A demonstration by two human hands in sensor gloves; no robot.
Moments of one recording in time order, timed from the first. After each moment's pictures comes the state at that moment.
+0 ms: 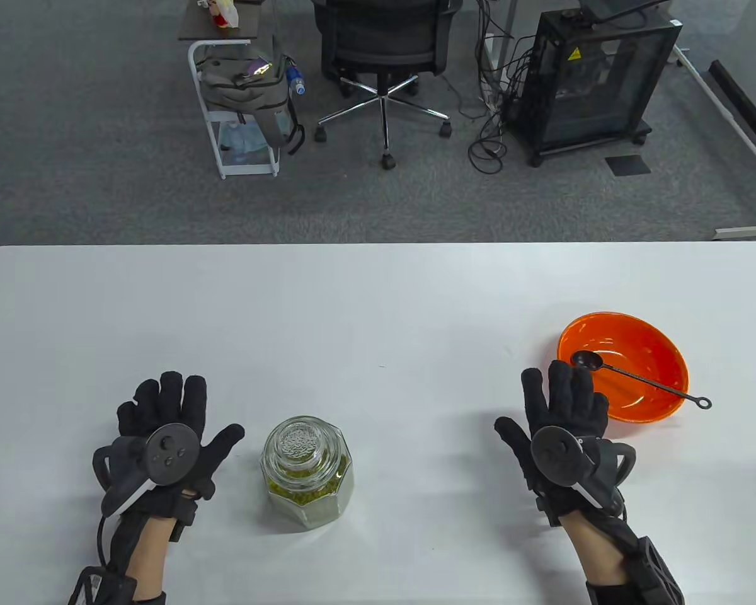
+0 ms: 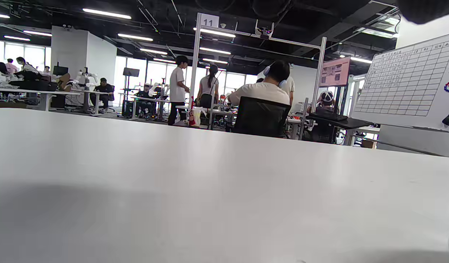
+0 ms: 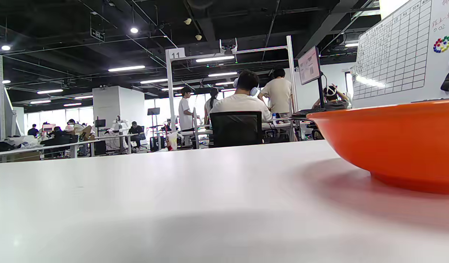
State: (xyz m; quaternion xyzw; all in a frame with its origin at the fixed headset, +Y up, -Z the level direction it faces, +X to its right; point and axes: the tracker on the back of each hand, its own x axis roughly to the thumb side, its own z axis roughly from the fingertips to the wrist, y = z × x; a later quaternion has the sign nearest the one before) left_hand -0.304 -0.692 -0.283 0.07 -0.05 0.08 0.99; right_hand 0.215 -0.696 -0.286 0.03 -0.17 0.98 0.09
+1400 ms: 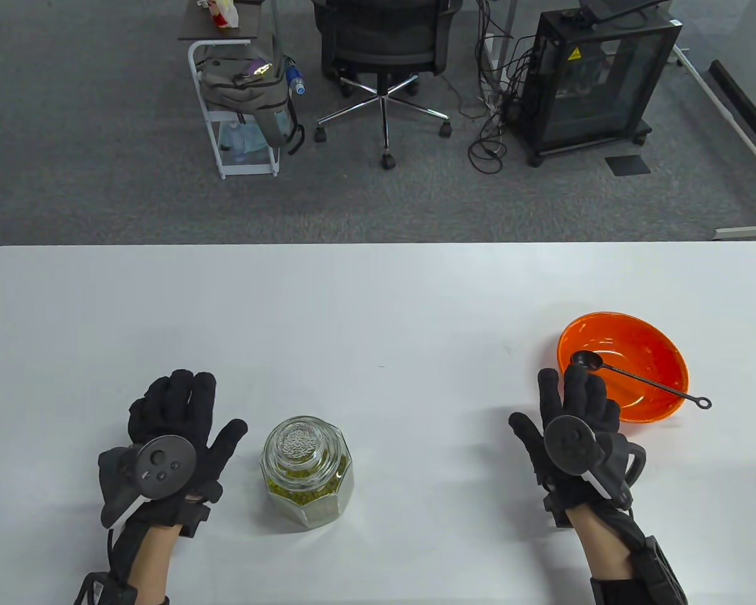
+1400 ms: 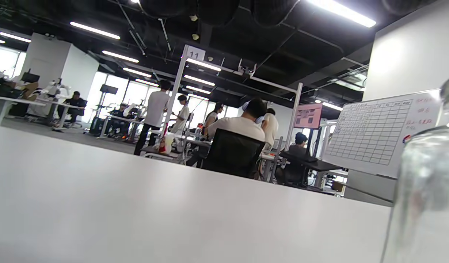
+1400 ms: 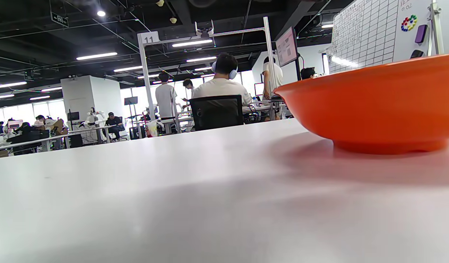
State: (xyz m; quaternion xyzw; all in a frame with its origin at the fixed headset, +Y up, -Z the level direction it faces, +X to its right) left_hand -0.286 -0.669 -0.265 0.17 -0.10 0.14 0.97; right_hand 0.235 -0.707 -0.296 -0.02 -0.13 0.99 0.11
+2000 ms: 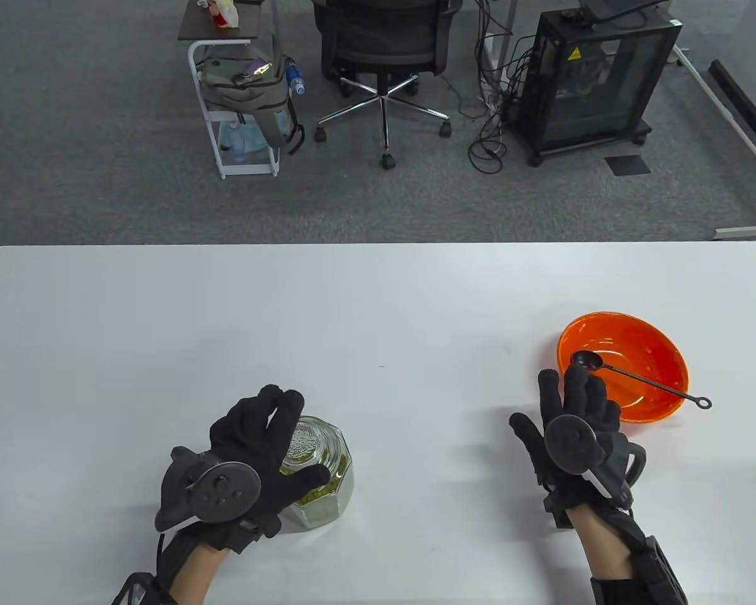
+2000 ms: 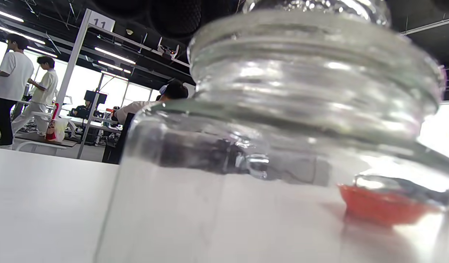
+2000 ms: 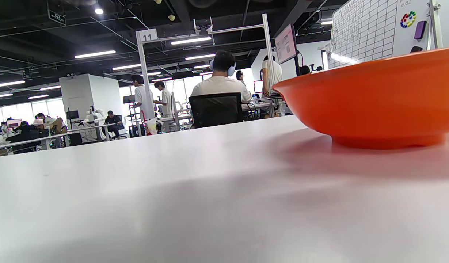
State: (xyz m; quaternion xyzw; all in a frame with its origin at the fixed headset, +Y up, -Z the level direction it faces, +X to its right) left_hand -0.206 -0.654 -0.249 0.13 -0.26 0.16 0.94; right_hand 0.235 -0.708 -0.296 -0.02 -0.12 0.99 0.11
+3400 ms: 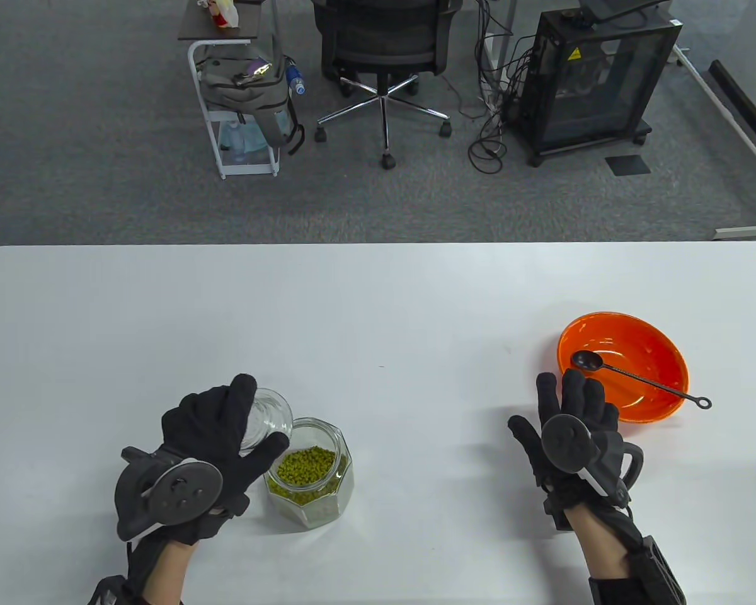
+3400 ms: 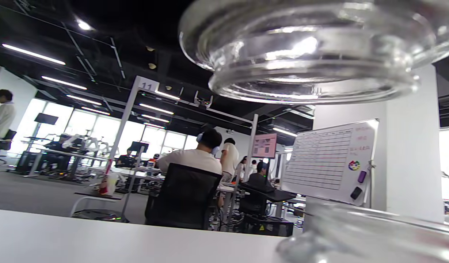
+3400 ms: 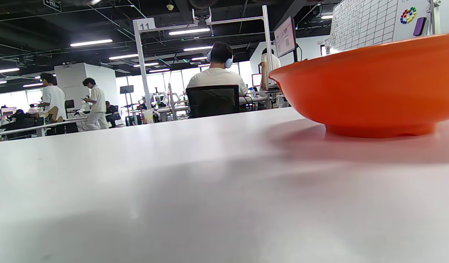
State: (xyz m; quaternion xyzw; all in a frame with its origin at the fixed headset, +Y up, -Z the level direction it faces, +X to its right) left_hand -0.257 -0.623 -0.246 0.23 -0.16 0.14 0.95; right_hand 0.234 -0.712 -0.297 -0.02 -0.11 0.99 0.10
